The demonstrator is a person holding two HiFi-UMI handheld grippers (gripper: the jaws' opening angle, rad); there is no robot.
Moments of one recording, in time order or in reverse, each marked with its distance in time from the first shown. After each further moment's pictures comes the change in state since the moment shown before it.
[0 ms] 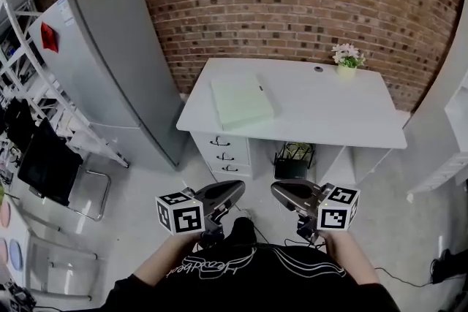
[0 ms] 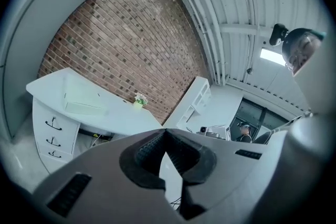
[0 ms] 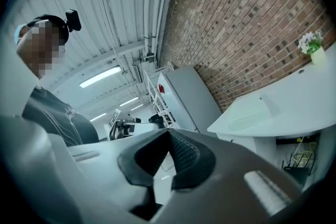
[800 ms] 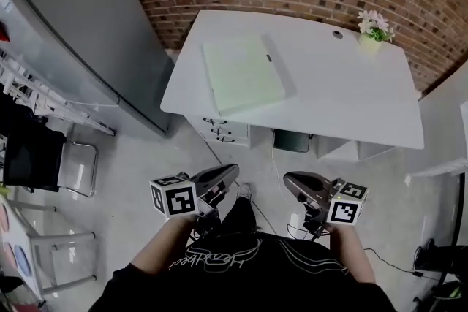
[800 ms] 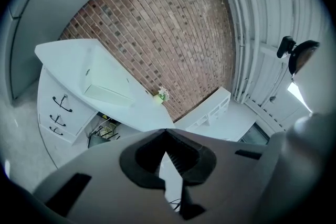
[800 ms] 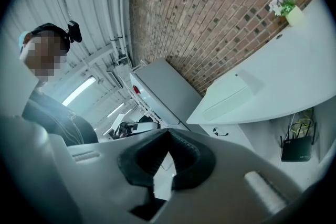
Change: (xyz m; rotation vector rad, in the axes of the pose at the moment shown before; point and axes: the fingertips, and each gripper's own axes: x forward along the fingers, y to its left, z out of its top) left arm 0.056 0.176 0.018 -0.320 0.064 0.062; right arm 0.048 -0.159 -0.020 0.274 0.039 -0.110
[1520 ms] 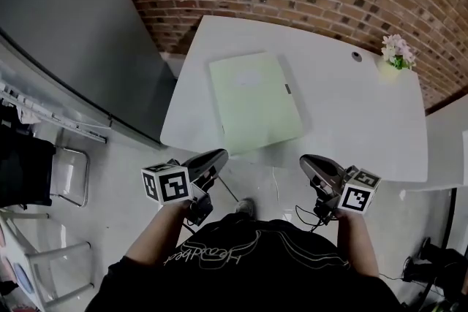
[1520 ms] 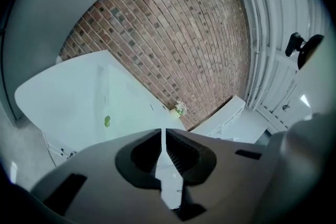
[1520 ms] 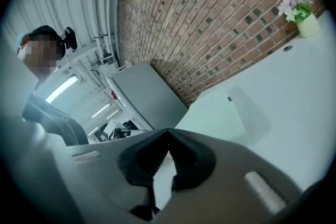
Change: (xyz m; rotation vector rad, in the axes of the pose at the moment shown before) left arm 0.032 0.131 0.153 -0.040 -0.023 0.073; right arm 0.101 -0.118 0.120 -0.025 -0.019 -0.135
